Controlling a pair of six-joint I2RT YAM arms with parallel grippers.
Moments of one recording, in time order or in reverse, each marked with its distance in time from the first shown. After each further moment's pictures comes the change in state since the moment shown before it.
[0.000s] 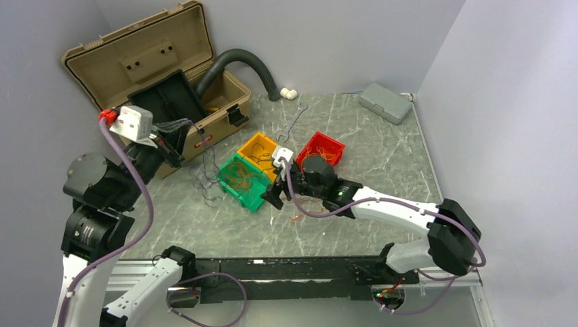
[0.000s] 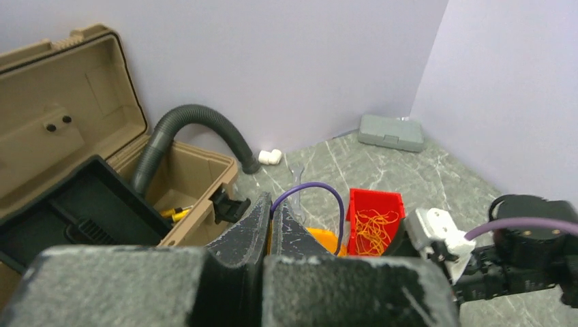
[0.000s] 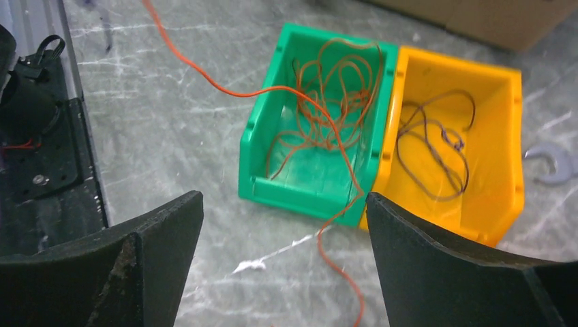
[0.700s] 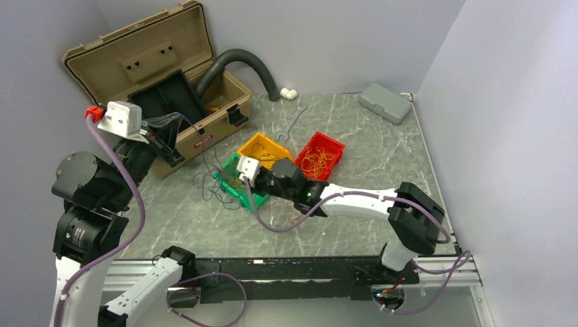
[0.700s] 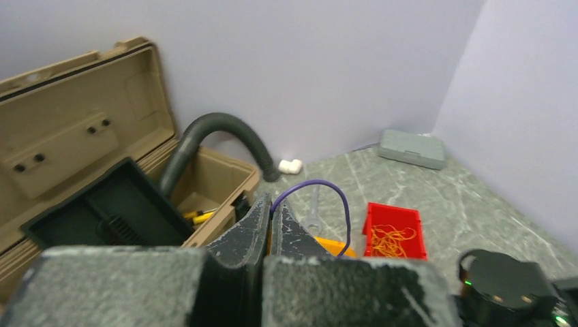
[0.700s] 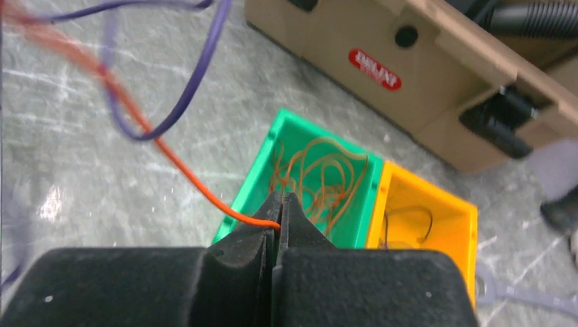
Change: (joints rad) left arm 0.000 0.022 0.091 -0.026 -0.043 0.014; right arm 0.138 0.318 0.219 0.214 0.094 -0.317
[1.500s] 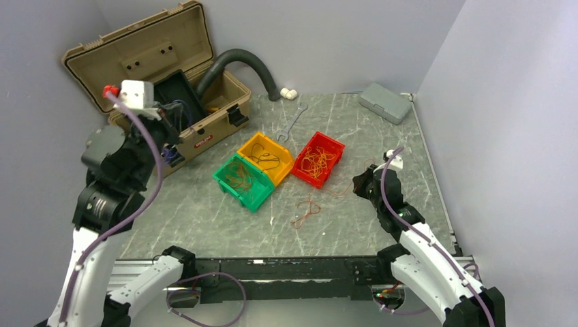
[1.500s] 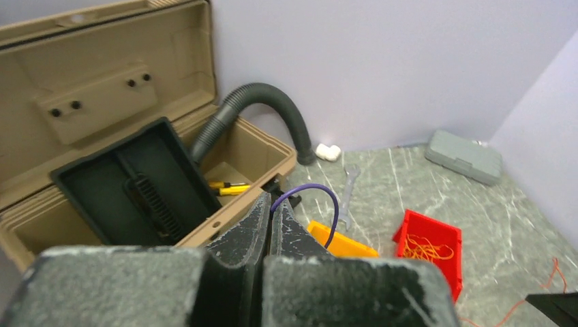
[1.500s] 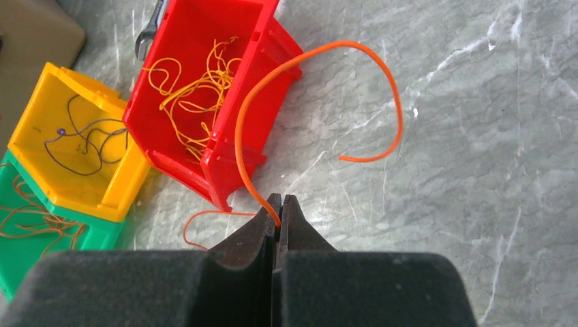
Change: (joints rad) left arm 0.000 0.084 -0.017 0.011 -0.253 -0.053; right arm -0.719 -0.900 -0.616 -0.539 0.328 0.970
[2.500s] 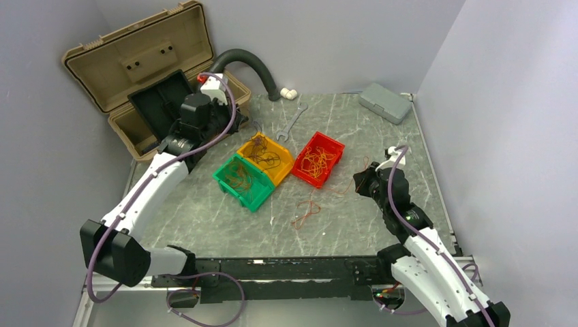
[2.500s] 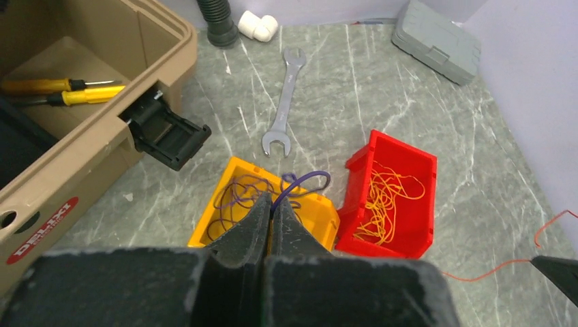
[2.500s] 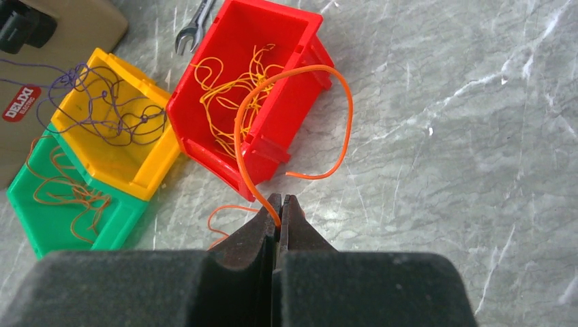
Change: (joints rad) left arm 0.000 0.474 -0.208 0.292 0.277 -0.223; right arm 0.000 -0.085 0.080 -0.113 -0.068 -0.081
